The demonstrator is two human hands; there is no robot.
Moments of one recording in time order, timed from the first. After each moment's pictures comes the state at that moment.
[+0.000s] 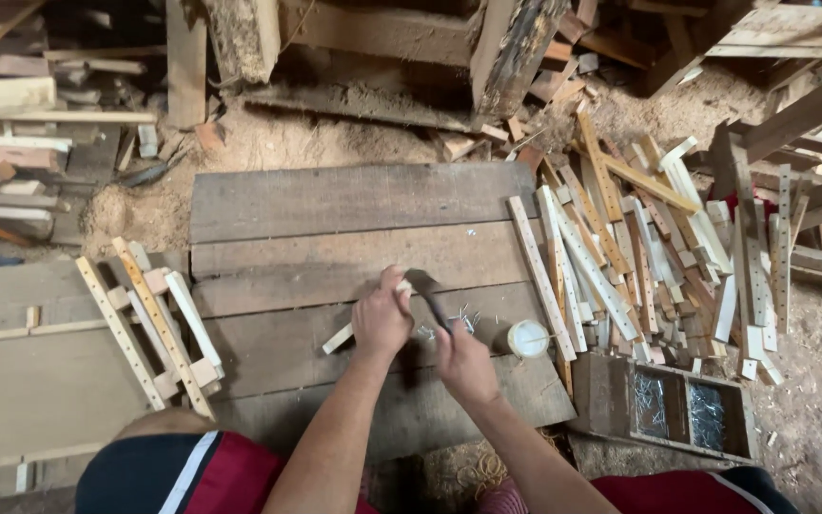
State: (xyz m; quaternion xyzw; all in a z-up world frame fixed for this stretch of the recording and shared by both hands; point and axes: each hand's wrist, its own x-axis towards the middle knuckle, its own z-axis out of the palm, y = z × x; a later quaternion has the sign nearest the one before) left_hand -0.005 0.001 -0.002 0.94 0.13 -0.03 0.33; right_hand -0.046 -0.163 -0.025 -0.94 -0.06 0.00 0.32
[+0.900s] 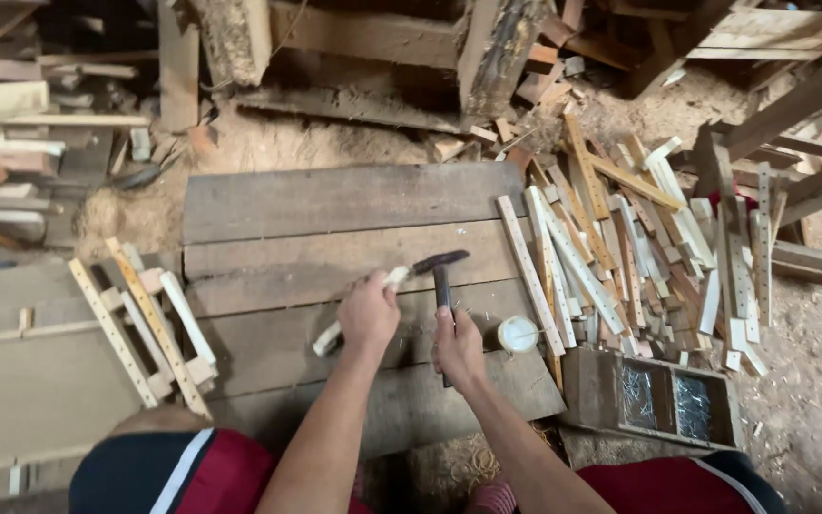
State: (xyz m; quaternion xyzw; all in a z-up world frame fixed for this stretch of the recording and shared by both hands) left_hand 0.006 0.006 -0.004 0.94 0.17 -0.03 0.29; right_hand -0.026 -0.149 0.007 -0.79 0.19 0.14 0.57
